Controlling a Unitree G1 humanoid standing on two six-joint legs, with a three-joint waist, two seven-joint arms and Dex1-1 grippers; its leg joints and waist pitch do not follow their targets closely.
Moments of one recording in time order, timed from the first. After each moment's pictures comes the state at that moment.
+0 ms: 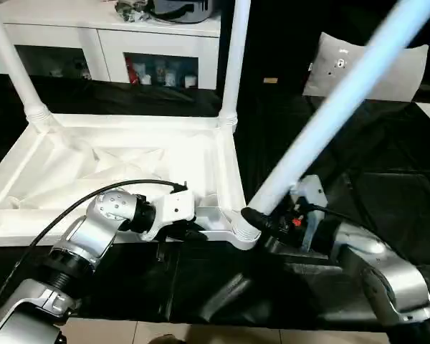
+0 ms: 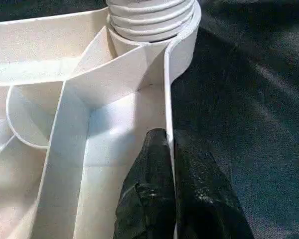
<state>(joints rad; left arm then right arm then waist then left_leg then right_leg) -0.52 0.50 -0.38 0.42 0.03 0.02 -1.24 -0.21 -0.42 0.19 -0.09 0.33 0.43 0.76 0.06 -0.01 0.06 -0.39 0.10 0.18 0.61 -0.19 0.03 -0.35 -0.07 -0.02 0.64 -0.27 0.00</state>
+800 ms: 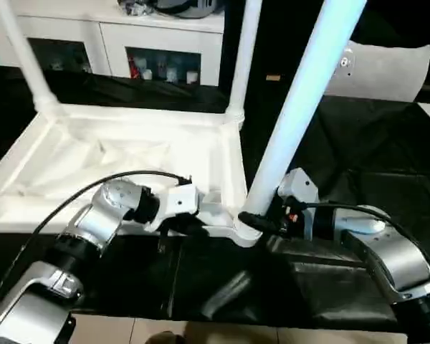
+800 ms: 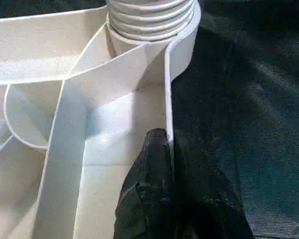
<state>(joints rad) -0.62 0.48 -0.40 0.54 0.04 -0.04 -1.29 -0.29 -0.48 0.25 -0.05 0.27 0.41 0.88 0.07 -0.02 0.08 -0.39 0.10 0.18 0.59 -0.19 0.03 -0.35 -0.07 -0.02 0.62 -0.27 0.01</state>
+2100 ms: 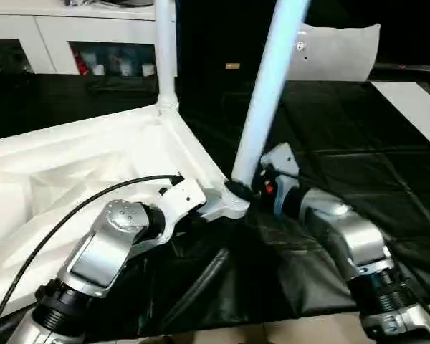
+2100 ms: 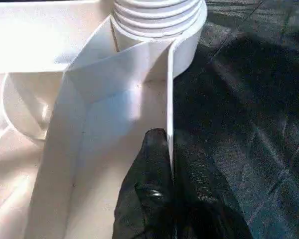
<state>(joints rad) -0.37 0.41 -0.32 -0.14 0.11 0.75 -0.86 -0.43 -0.25 0.19 0.18 0.24 0.45 0.62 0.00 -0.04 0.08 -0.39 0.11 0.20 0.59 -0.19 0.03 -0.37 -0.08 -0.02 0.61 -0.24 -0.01</state>
